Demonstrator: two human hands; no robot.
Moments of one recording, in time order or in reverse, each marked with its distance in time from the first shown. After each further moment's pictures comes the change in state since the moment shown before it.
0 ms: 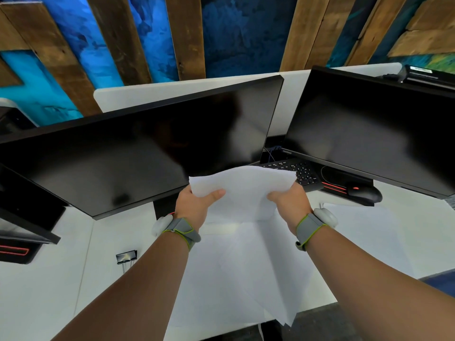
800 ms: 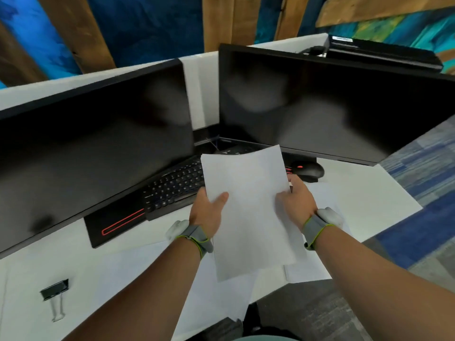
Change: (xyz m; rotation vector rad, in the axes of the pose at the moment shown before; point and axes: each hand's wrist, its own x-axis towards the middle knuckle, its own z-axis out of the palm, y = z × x) left_hand -0.022 -0.033 0.168 0.265 -0.212 -0.022; right_hand 0.019 0.062 -0.151 -0.257 0.135 0.112
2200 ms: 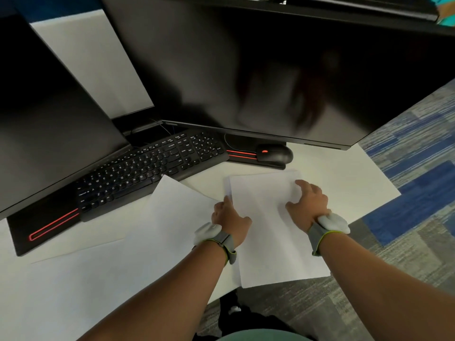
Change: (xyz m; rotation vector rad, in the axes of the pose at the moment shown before) left_hand 0.001 -0.027 0.196 0.608 -0.268 -0.202; right_hand 0.070 0.135 -0.089 -0.516 0.005 0.237
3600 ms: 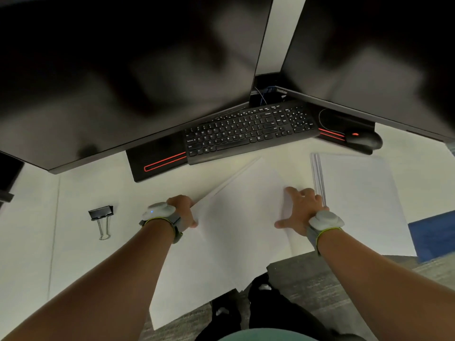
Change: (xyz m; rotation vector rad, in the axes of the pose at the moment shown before) left_hand -0.041 -0.300 -0.210 0.390 -0.049 -0.119; right_hand -0.149 -0.122 0.139 -0.512 -0.271 -0.288
